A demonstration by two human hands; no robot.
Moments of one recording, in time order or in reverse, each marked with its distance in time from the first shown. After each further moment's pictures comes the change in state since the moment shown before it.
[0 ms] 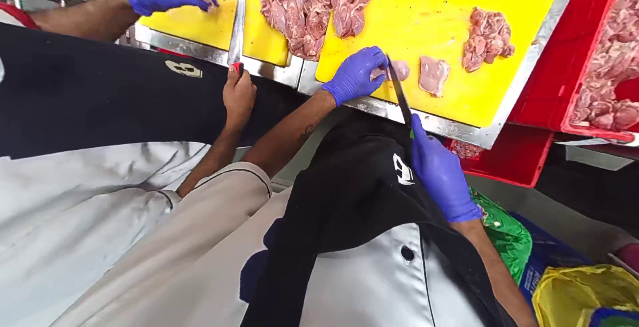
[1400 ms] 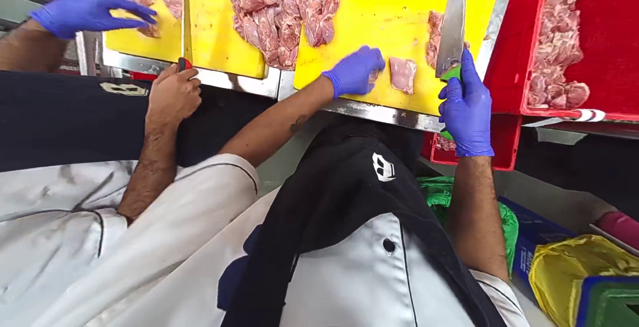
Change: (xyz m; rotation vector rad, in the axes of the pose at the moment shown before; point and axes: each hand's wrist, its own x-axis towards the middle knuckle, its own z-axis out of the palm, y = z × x) left_hand 0.052 0.034 -0.006 0.108 -0.314 0.057; right_hand 0.070 0.080 -0.042 0.638 0.375 0.185
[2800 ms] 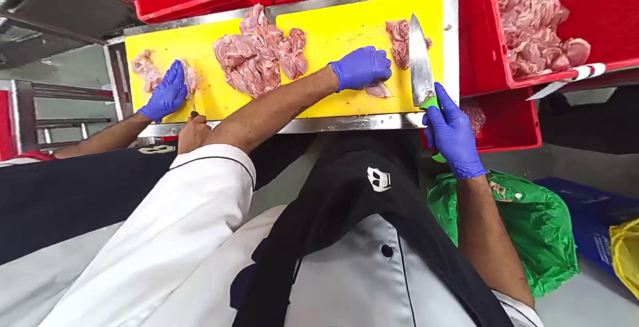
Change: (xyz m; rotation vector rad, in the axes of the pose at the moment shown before) left_hand 0.089 0.031 -0.022 0.367 -0.230 0.614; right_hand -0.055 0.043 -0.005 0.414 -0.007 0.109
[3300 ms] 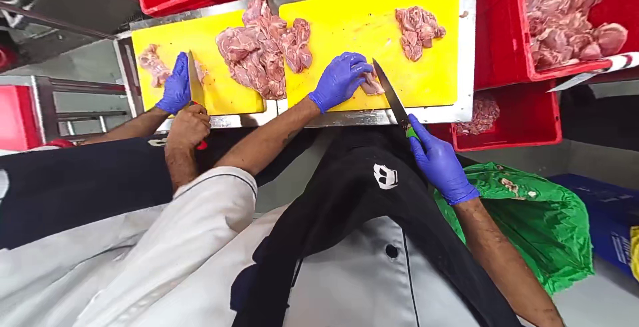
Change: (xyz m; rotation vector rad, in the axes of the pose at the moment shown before) left_hand -0.074 0.024 0.057 -0.161 0.554 -0.332; right_hand -0.046 0.034 0.029 -0.603 -0.154 -0.196
